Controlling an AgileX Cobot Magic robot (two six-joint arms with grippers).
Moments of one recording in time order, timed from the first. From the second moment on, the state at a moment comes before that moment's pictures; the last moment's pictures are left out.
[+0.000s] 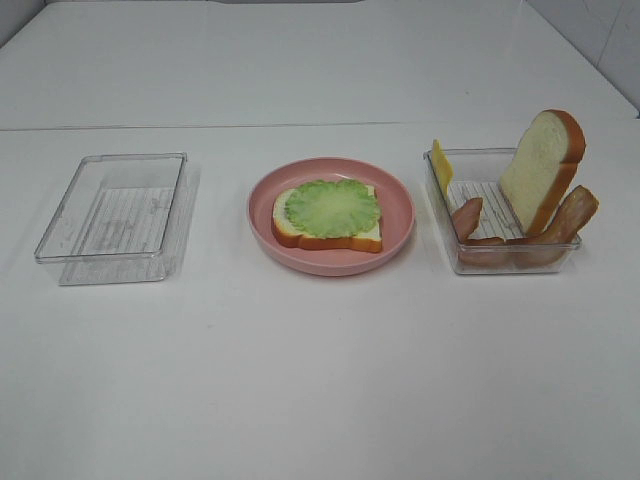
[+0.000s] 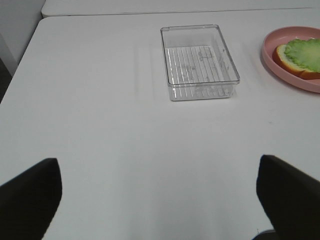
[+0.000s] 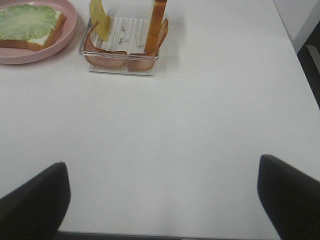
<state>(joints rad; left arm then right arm) 0.05 0.00 -0.52 -0.06 1.08 0.03 0.08 0.00 -0.46 -0.05 1.10 -0.04</state>
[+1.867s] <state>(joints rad) 0.05 0.00 -0.52 -0.05 1.08 0.03 -0.10 1.83 -1.35 0.19 0.97 -0.25</state>
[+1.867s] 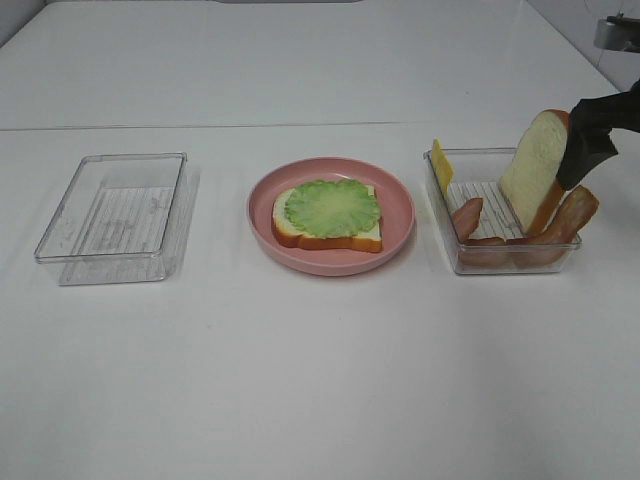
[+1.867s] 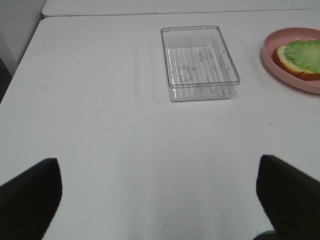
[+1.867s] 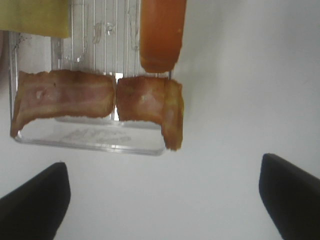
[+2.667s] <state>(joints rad) 0.05 0.00 -0.52 -0.05 1.08 0.03 -0.10 2.06 -1.45 0.20 0.94 -0.24</state>
